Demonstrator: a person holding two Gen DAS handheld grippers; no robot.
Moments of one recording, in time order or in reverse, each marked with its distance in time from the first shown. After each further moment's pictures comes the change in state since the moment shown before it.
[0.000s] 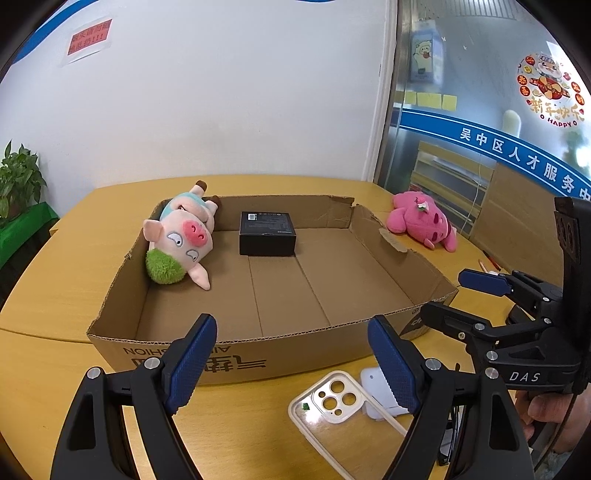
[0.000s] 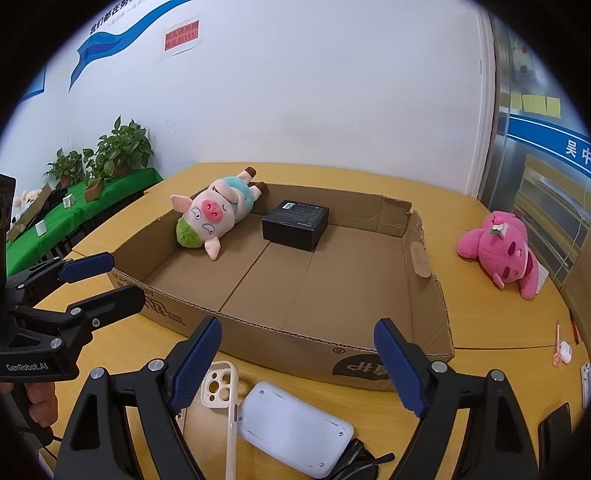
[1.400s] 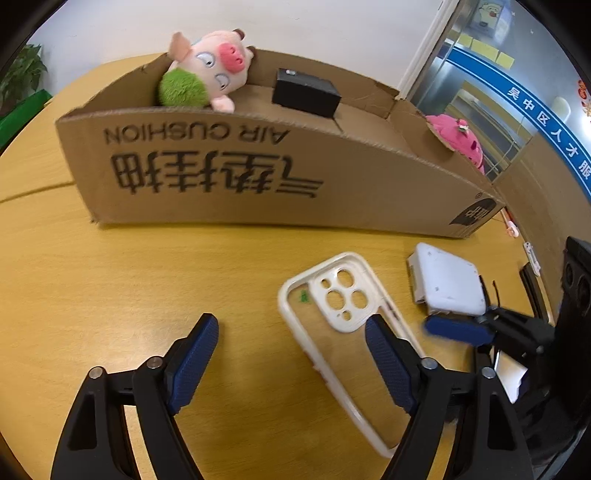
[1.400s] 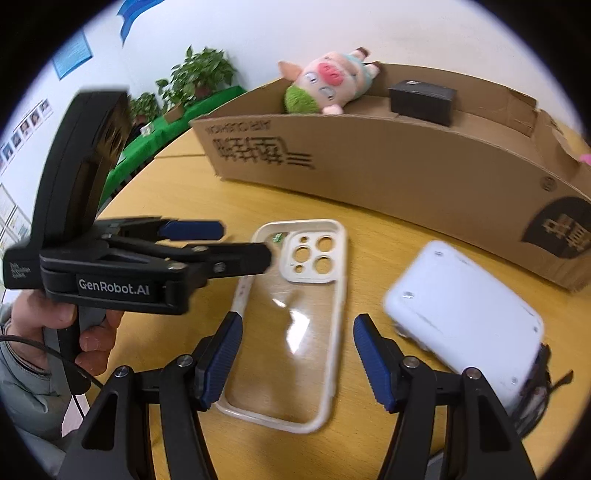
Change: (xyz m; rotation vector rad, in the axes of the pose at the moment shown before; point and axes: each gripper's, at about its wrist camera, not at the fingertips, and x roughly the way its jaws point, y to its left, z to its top) left arm 0.047 0.043 -0.090 -0.194 0.412 -0.027; right arm 0.050 0.055 -0.088 -0.038 0.323 0.398
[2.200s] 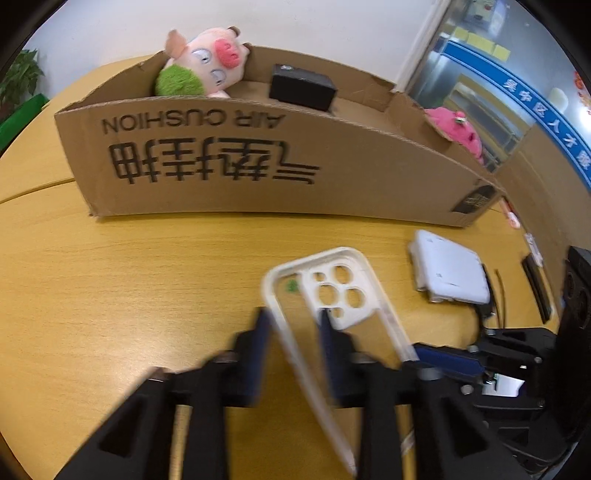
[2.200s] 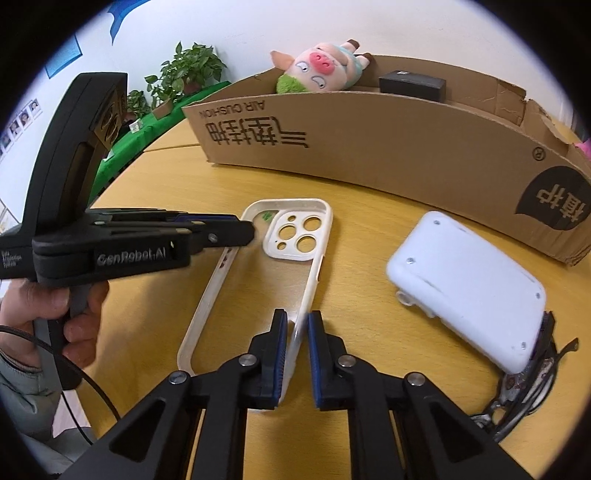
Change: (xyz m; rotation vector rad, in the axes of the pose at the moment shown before) left arm 0.001 -0.006 -0.007 0.037 -0.006 -0.010; right arm 0.008 0.010 -0.014 0.007 0.021 -0.030
